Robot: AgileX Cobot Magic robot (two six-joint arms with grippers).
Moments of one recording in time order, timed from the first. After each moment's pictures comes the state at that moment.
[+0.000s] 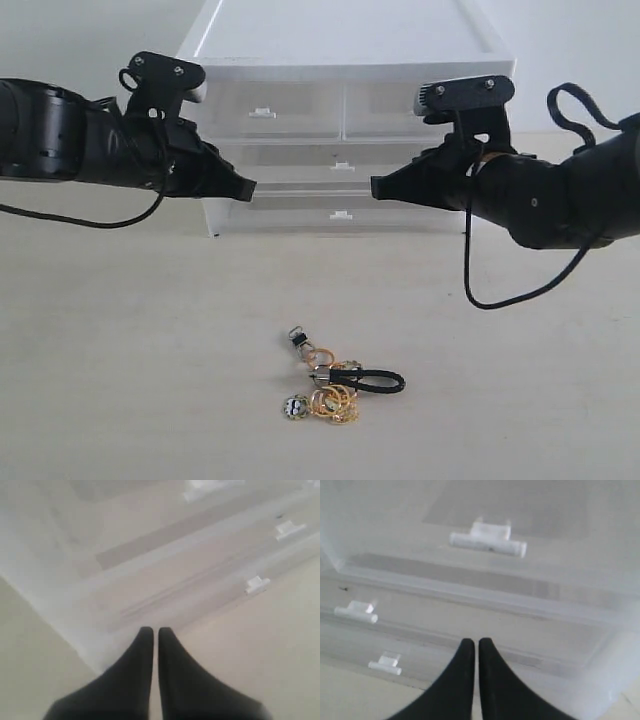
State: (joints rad) left arm -0.35 1.82 -1.06 -1.73 0.10 1.84; right arm 0.44 1.84 -0.89 0.30 -0.44 -0.18
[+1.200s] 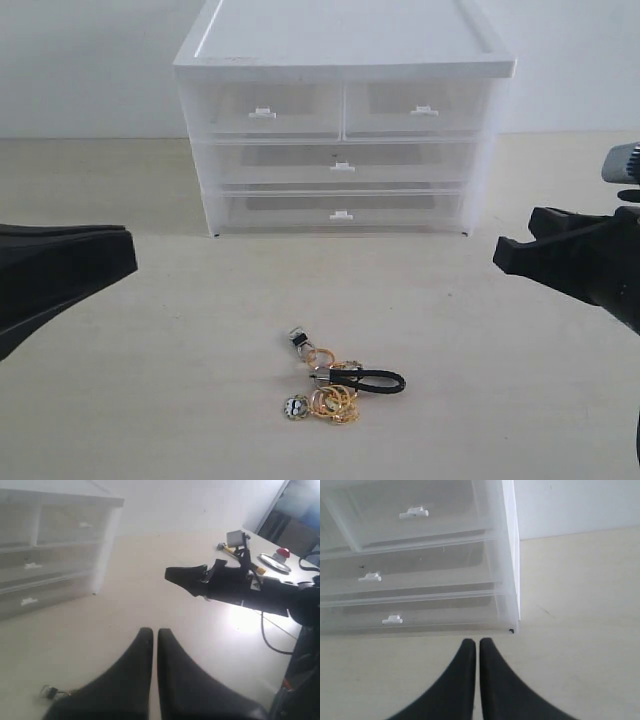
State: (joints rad) left arm -0.35 0.74 -0.35 -1.74 0.59 1.55; right arm 0.44 1.34 -0.27 0.30 -0.72 0.04
